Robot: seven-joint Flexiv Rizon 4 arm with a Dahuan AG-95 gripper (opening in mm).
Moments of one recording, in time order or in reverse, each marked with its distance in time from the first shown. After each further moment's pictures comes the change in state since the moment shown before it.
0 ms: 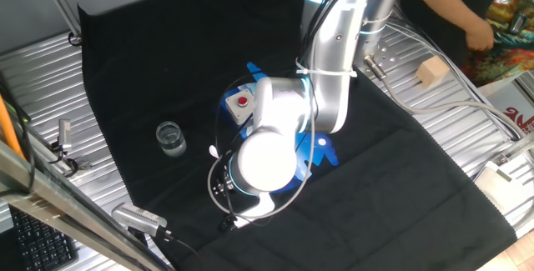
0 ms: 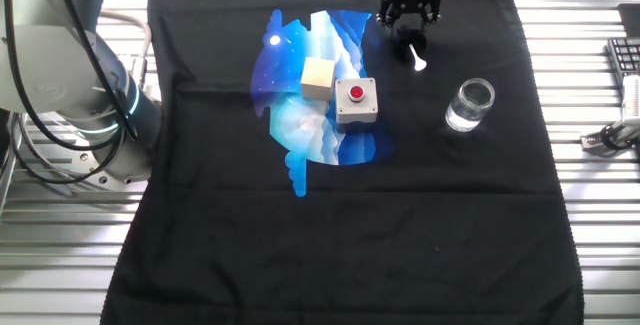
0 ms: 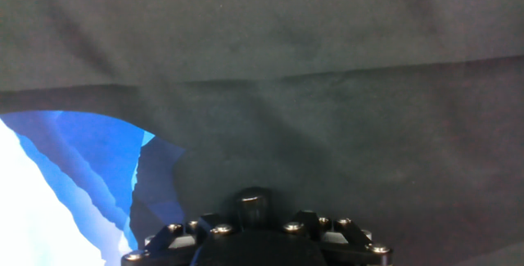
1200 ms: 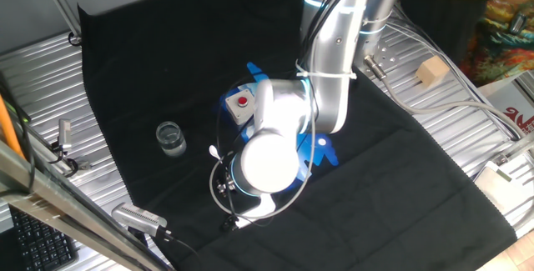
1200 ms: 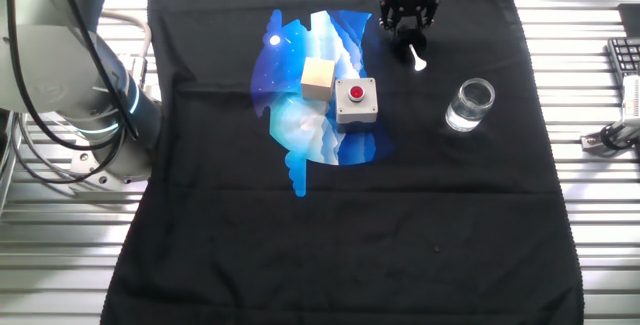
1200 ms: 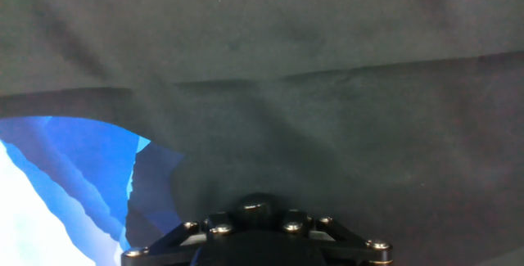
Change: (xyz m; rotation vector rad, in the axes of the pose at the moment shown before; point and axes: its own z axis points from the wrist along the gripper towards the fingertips) arm -0.002 0.002 0.009 0.007 0.010 0.008
